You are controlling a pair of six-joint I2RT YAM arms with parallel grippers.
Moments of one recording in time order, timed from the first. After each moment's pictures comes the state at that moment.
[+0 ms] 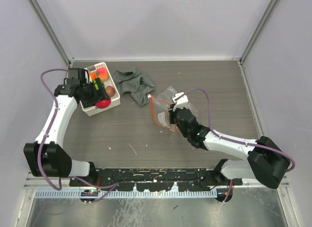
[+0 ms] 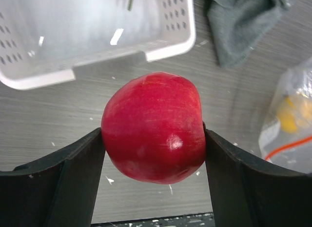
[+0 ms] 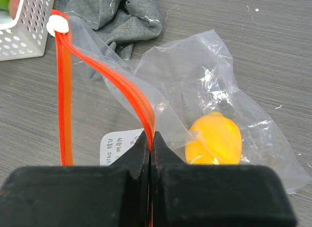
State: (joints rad) left arm -0.02 1.39 1.29 -0.83 0.13 -0.41; right arm 0.83 1.24 0.55 0.40 0.46 0.20
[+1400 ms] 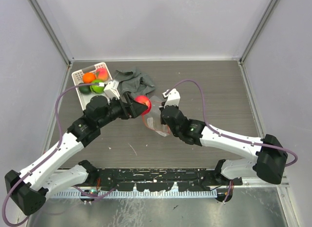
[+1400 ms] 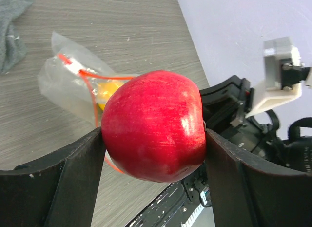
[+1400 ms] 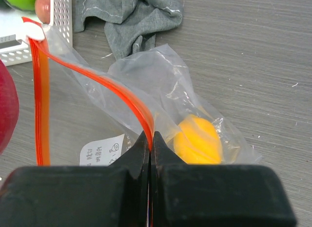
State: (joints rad) left arm -0.64 0.92 0.83 -0.16 0.13 -0.75; right arm 1.01 1.25 0.86 -0.07 0.63 0.42
